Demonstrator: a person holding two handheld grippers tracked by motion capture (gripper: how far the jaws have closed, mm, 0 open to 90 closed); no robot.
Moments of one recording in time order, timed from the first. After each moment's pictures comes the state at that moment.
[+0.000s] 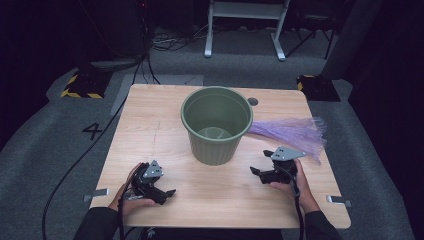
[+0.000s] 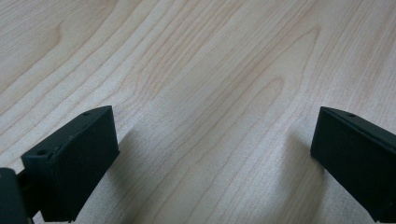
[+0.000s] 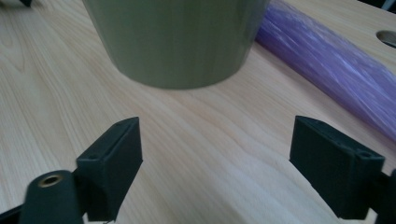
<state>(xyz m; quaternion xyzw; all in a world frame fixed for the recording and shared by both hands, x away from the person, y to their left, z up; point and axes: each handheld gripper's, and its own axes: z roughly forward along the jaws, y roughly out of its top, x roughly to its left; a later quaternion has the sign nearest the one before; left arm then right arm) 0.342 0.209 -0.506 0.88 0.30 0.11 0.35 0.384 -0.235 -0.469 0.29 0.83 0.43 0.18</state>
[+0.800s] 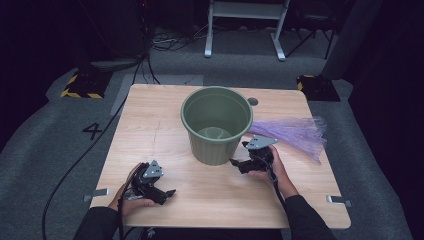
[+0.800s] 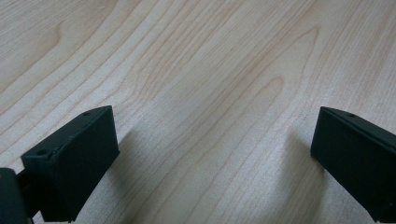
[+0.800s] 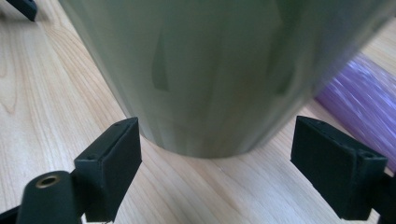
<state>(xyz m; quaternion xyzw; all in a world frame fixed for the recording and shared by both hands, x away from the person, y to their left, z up) 0.341 0.209 -0.506 0.88 0.30 0.11 0.35 0.421 -0.171 -0.469 0.25 0.85 0.42 0.17</state>
